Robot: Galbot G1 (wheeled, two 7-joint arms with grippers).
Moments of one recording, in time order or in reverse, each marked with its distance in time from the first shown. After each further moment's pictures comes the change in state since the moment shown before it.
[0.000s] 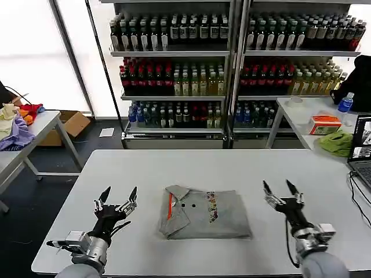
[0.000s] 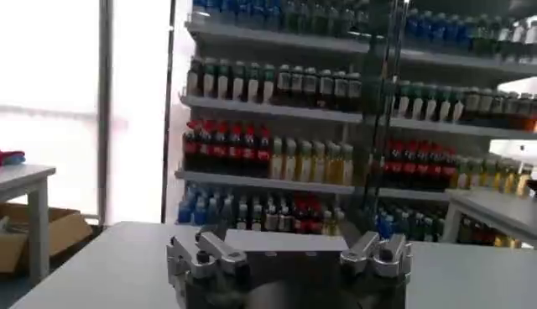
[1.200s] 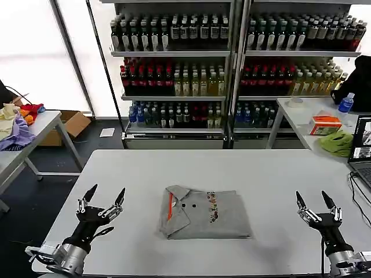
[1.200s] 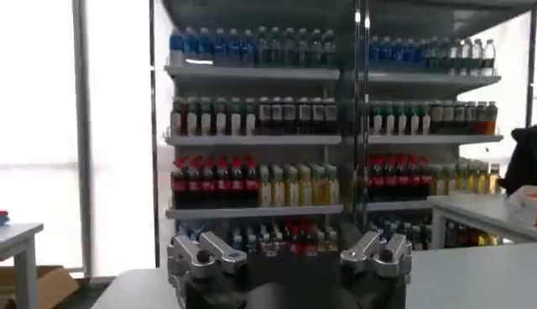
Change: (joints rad) left arm 0.094 0.027 -0.166 -0.044 0.006 -0.105 0.193; right arm -0.156 0.038 0.209 0.015 0.027 0.125 -0.127
